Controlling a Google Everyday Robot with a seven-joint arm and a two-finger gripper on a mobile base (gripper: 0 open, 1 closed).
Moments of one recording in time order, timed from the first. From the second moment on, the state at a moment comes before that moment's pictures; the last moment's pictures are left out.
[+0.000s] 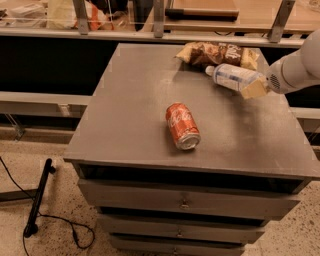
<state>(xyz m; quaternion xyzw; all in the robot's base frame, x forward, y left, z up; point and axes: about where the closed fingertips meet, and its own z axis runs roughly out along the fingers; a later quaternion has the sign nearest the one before) 0.646 -0.318 0.872 -0.21 0.90 -0.07 0.37</state>
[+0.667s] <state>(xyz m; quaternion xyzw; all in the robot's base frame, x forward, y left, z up) 0.636 -0.320 0.874 -0.22 0.90 -0.08 0.37</state>
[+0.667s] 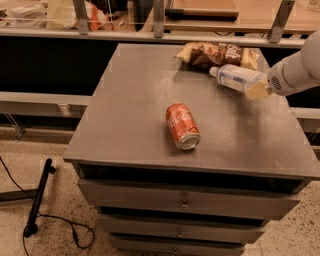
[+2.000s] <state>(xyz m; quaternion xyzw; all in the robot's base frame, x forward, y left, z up) 0.622 -0.319 0.870 -0.25 0.90 -0.03 0.36</state>
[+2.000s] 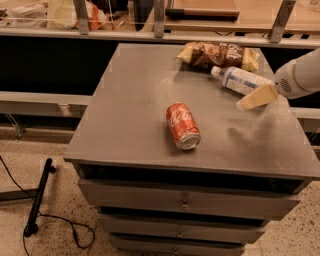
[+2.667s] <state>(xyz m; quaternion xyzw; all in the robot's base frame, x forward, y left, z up) 0.575 -0.373 0.906 -0.28 0.87 0.06 0.41</state>
